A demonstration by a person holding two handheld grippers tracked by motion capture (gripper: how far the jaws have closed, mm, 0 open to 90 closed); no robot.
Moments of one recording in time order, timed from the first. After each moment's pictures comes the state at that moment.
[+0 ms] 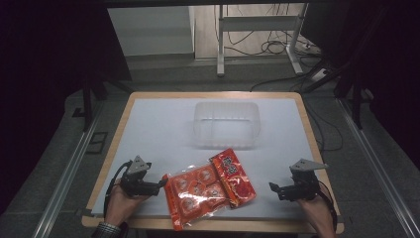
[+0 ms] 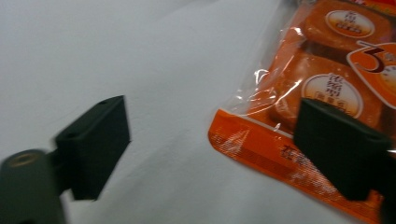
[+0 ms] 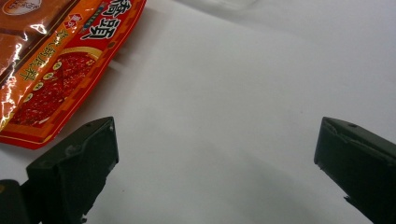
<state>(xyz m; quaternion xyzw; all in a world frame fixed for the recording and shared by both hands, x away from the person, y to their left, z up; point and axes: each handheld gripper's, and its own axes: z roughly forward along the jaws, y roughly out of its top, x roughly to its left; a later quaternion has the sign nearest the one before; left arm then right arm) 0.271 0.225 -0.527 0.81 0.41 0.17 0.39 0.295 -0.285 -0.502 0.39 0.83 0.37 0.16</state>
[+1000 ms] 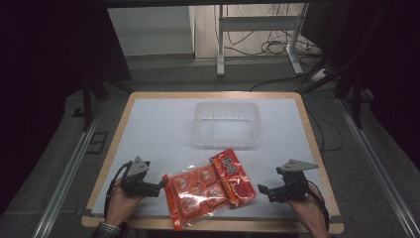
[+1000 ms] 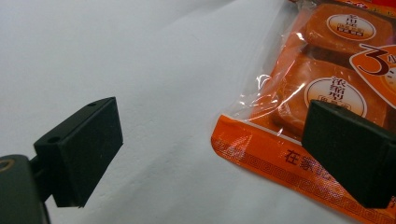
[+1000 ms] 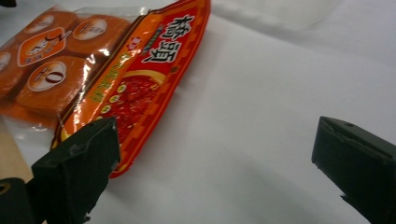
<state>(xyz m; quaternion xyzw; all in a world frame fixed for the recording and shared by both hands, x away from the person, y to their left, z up) 0.270 0.225 -0.530 0.81 0.40 0.19 0.39 0.290 -0.255 -0.499 0.37 0.83 0.41 0.11</state>
